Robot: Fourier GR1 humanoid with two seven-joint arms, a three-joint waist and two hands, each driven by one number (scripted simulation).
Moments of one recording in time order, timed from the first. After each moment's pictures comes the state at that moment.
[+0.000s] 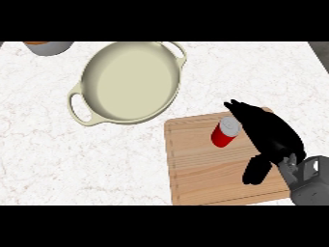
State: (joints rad) left arm 0.76 0.66 -0.08 -1.76 0.04 0.28 0.57; right arm -0.47 -0.67 0.66 -1.73 0.29 0.23 0.78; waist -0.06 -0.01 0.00
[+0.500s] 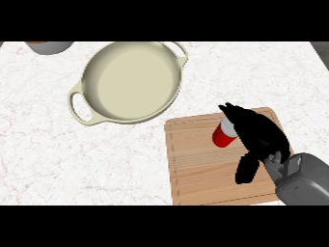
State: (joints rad) left arm 0.75 0.63 -0.06 -1.76 0.05 0.27 0.58; right arm -0.49 -0.60 0.69 -1.66 0.31 0.25 0.84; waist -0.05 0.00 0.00
